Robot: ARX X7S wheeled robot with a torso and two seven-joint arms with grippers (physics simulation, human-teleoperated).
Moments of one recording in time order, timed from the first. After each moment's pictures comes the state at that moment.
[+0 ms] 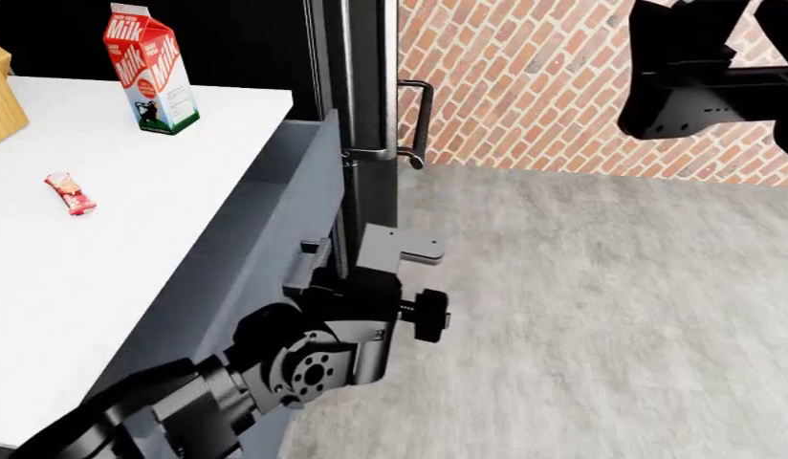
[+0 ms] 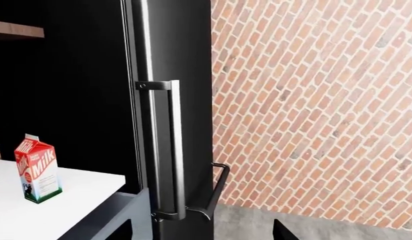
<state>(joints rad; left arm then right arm) -1.09 -0.14 1.21 -0.49 -1.35 -0.51 -0.77 1.81 1.19 -1.07 -0.58 2.00 0.45 0.94</state>
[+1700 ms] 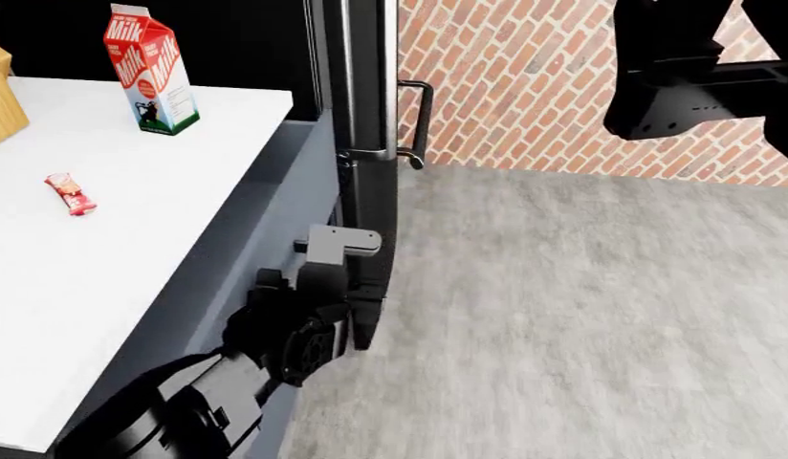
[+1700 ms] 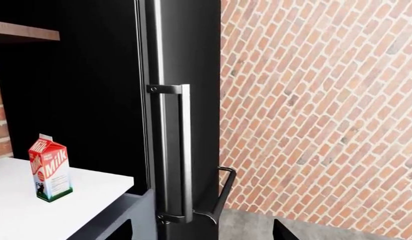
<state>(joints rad) -1.12 -0.01 1.23 -1.09 -1.22 -0.37 -0.59 1.81 1.16 -1.03 -0.59 2.02 0.47 0.96</state>
